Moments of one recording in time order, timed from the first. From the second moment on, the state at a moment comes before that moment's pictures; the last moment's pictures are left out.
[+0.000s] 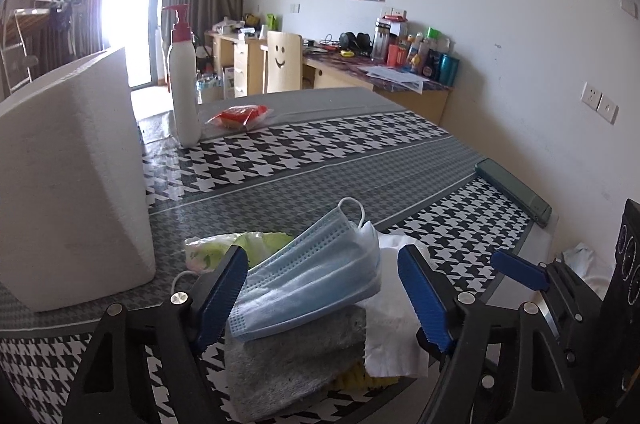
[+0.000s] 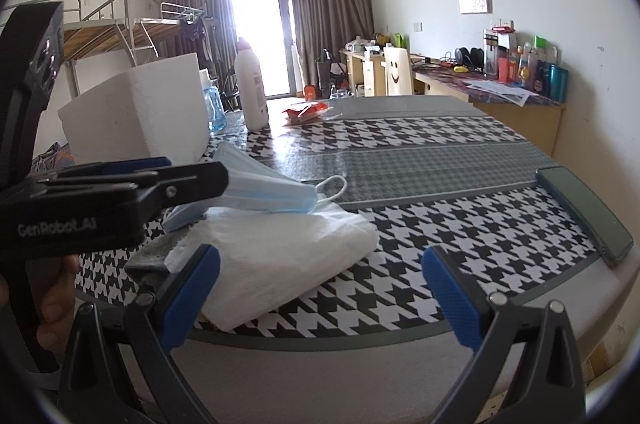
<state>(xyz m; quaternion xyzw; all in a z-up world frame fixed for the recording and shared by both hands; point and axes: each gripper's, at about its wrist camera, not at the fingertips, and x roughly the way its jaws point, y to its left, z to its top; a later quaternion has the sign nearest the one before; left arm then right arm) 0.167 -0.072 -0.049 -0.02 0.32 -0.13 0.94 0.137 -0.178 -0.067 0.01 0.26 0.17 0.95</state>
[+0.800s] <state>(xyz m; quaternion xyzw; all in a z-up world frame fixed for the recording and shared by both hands) 0.176 -0.078 -0.056 -0.01 0.34 -0.16 0.93 0.141 -0.174 -0.068 0.01 0.27 0.17 0.95</state>
